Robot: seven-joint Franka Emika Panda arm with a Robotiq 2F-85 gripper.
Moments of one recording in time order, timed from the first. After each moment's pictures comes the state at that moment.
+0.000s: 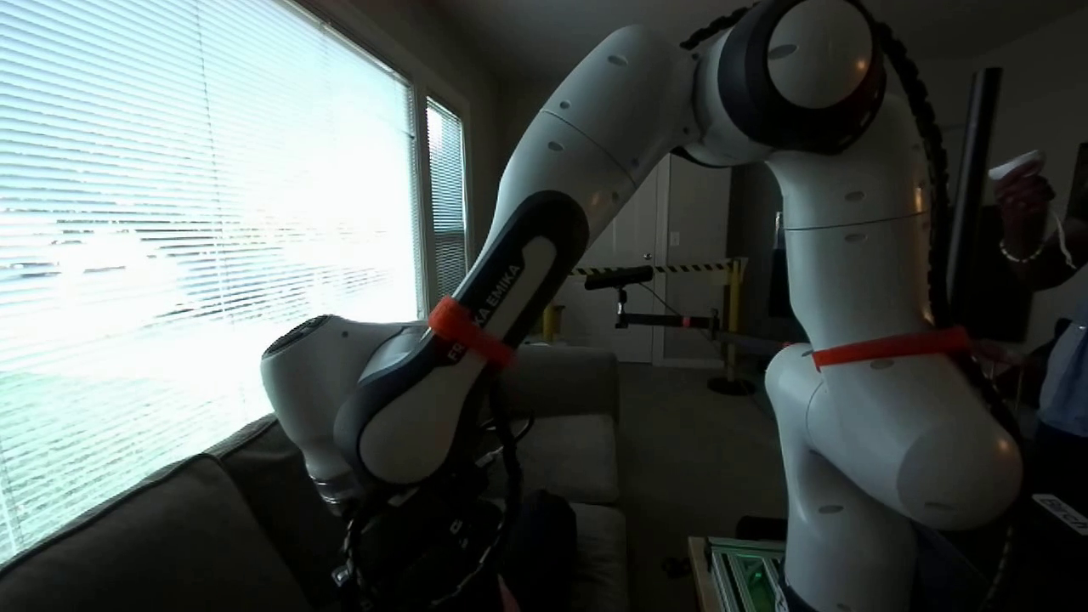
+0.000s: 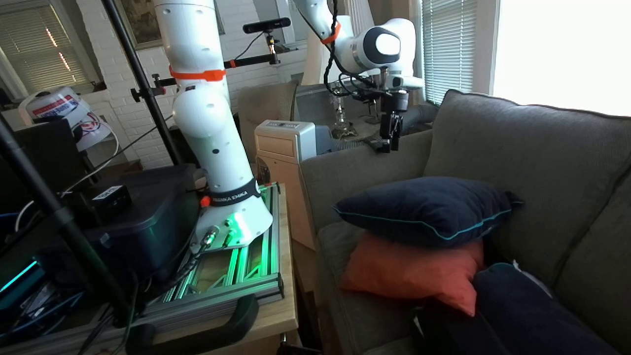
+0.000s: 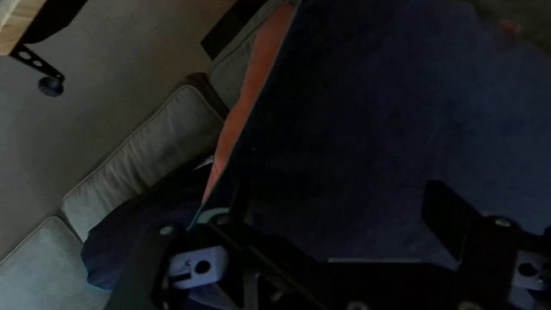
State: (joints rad) arm 0.14 0.15 0.02 -2.31 -0.21 2.19 0.95
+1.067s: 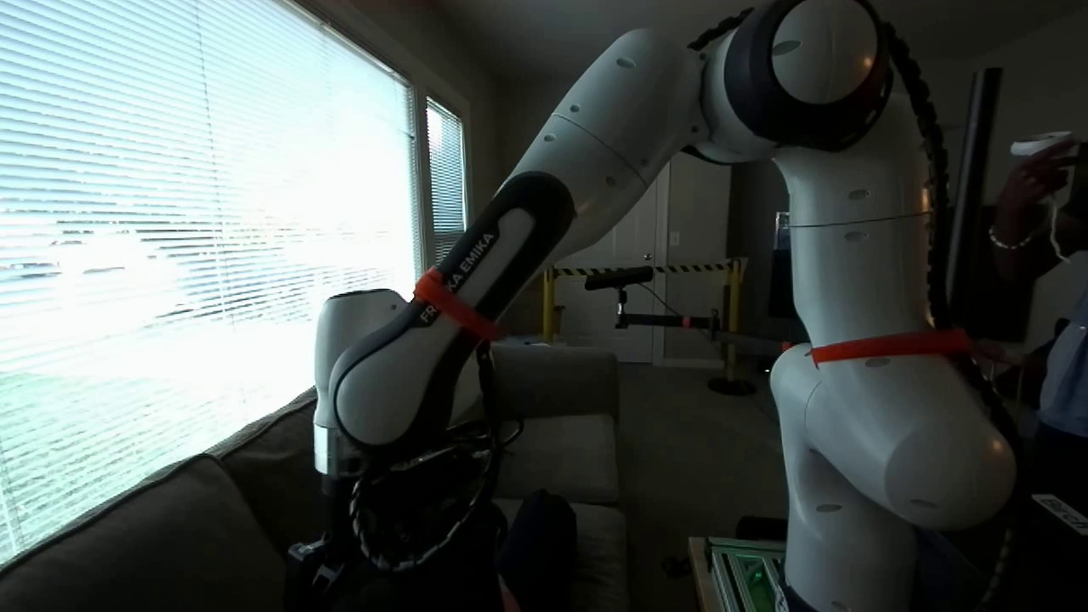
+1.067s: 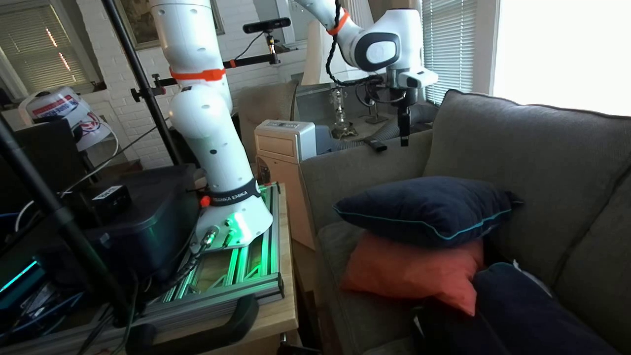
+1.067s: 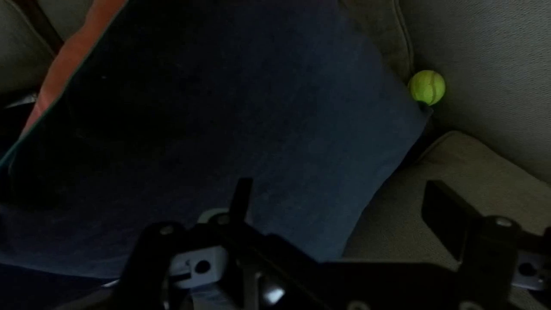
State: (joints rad) arm 0.07 0.12 0.05 -2.36 0.16 2.51 0.38
